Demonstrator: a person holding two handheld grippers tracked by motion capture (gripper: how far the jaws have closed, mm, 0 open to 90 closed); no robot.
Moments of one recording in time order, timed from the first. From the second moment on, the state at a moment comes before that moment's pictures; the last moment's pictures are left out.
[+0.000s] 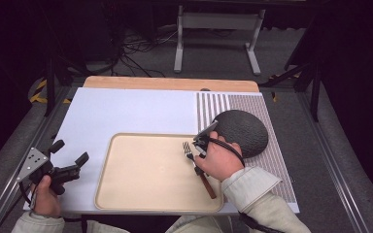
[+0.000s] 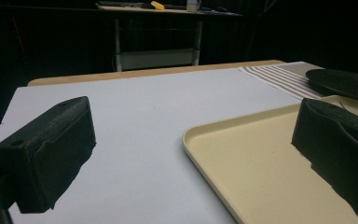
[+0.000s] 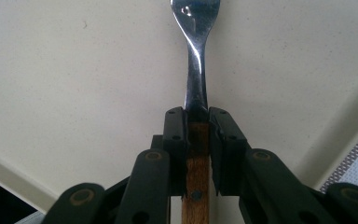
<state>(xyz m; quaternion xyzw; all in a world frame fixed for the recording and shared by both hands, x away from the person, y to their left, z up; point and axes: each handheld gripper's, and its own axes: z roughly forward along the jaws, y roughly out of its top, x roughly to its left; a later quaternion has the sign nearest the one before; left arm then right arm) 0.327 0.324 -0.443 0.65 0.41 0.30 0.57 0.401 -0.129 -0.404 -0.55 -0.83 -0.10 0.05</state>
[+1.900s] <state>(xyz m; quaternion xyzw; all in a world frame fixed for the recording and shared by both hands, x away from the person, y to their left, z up) 0.326 0.325 -0.443 0.64 0.41 0.30 0.57 0.404 -0.115 -0.387 -0.26 -0.90 -0.33 -0.10</state>
